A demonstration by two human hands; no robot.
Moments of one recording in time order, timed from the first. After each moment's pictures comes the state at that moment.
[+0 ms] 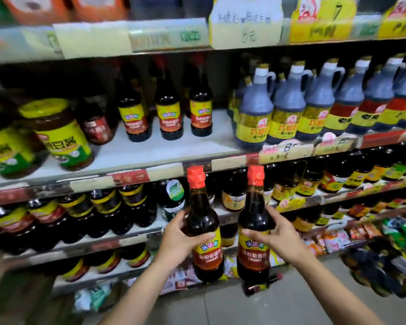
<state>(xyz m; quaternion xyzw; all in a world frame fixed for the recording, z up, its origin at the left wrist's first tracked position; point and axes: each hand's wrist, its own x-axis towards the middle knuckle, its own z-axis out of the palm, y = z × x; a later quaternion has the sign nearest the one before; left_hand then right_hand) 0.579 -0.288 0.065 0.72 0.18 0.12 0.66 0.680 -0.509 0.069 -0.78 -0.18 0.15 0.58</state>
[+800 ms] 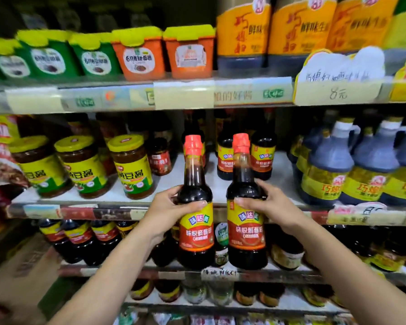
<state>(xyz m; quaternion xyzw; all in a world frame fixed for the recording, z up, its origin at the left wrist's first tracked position) 0.591 -0.159 0.199 0.70 0.20 0.20 0.65 0.752 -0.341 0.193 -0.66 -0.35 0.28 0.61</state>
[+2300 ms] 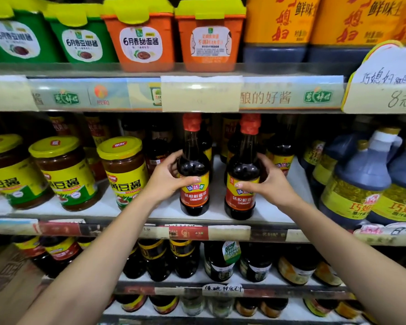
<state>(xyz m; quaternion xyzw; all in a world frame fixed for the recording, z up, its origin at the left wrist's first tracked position) 0.680 -0.047 0.194 0.76 0.12 0.28 0.58 0.823 -0.261 0.194 -0.70 -0.38 0.12 0.59</state>
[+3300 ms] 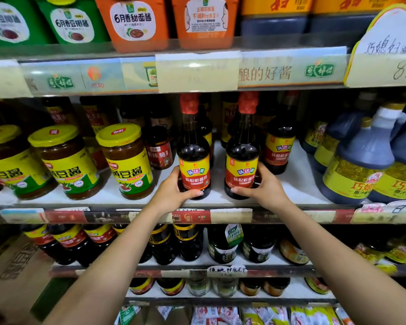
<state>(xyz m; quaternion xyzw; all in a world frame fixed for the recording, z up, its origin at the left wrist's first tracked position) 0.663 -0.057 0.143 0.85 0.18 0.18 0.47 0.805 -0.261 0.143 -0.78 -0.32 0.09 0.54</state>
